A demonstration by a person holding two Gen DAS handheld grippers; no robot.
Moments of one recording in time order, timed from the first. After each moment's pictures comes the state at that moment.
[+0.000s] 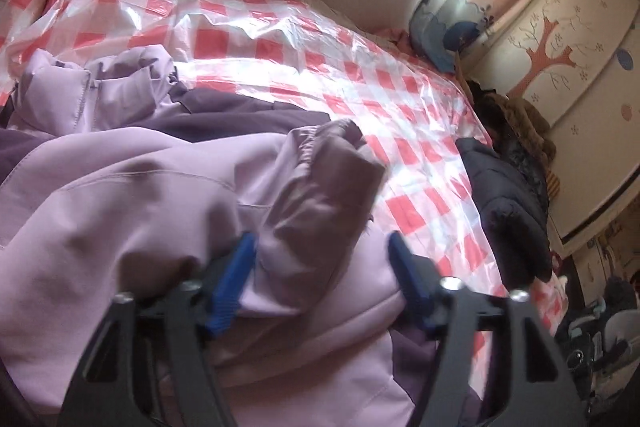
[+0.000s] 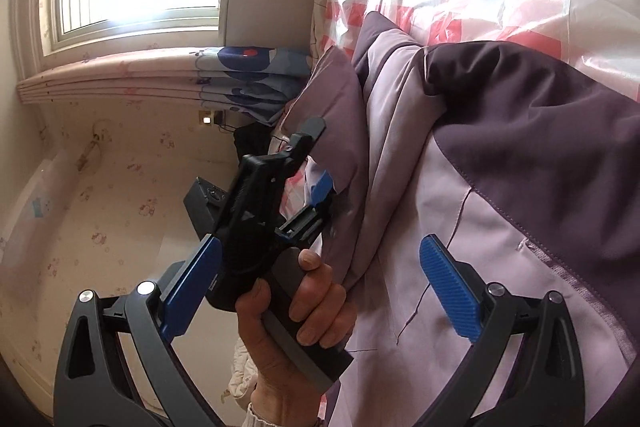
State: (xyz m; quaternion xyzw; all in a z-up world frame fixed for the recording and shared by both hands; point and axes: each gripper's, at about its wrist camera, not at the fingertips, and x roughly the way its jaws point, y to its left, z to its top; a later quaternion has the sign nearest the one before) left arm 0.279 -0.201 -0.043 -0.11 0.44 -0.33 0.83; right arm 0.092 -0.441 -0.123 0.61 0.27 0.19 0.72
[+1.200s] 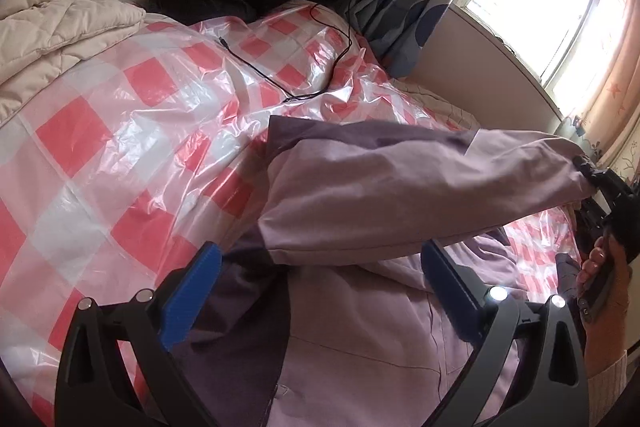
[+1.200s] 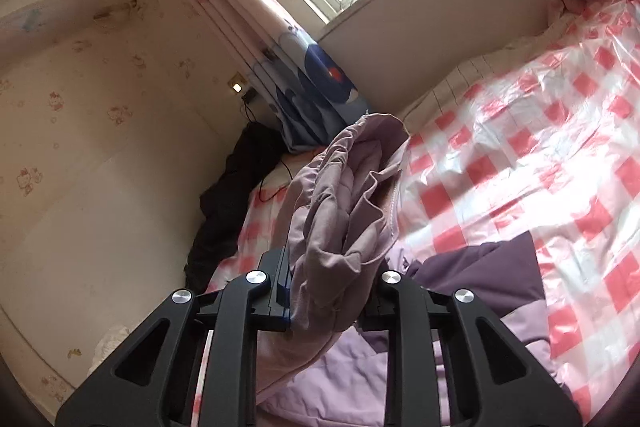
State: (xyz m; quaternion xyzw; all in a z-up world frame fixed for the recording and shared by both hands) left arm 0.131 0.099 -0.017 -0.22 0.34 -0.02 0.92; right arm 0.244 -0.386 0.058 0.31 0.20 0.18 0.91
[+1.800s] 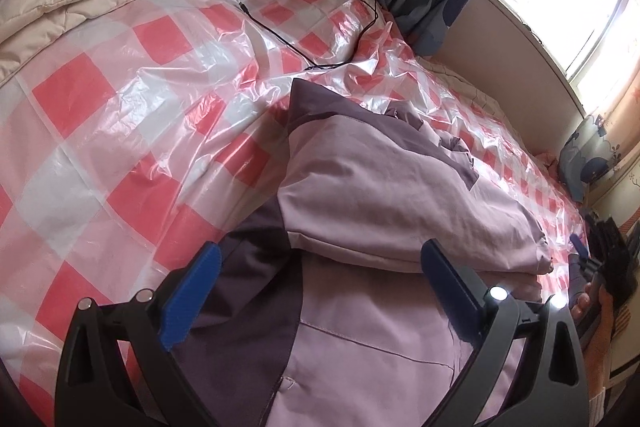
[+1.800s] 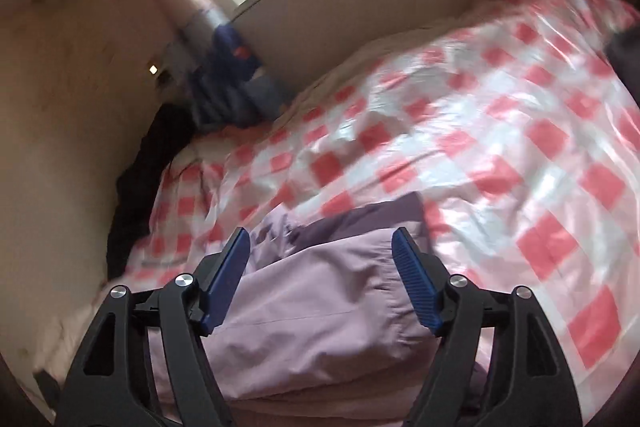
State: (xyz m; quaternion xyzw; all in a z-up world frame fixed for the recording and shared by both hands) left arm 0.145 0.097 -0.041 -0.23 0.39 0.01 0.89; right arm 0.259 -0.405 0.001 0.23 0.29 0.08 0.93
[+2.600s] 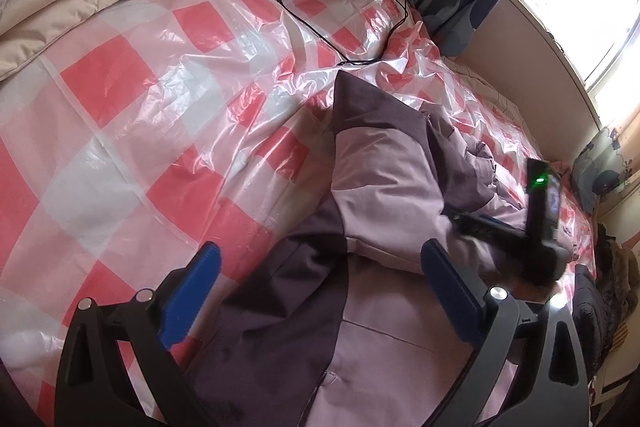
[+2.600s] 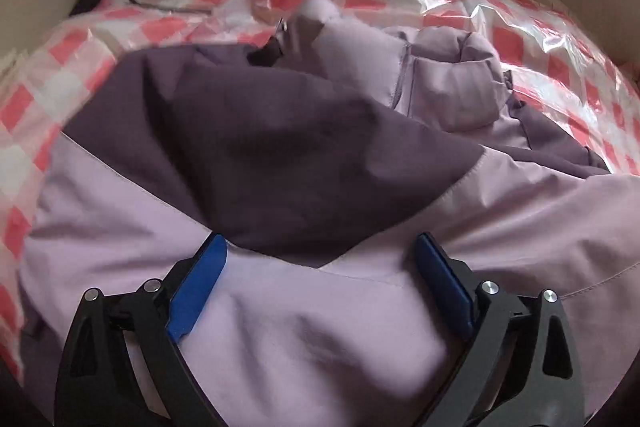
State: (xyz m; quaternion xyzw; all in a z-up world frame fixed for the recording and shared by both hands) left arm 0.141 0.132 -0.047 -0.25 0.41 0.04 0.88; right arm 0.321 -0.156 -0.109 -0.04 0.48 0.15 0.86
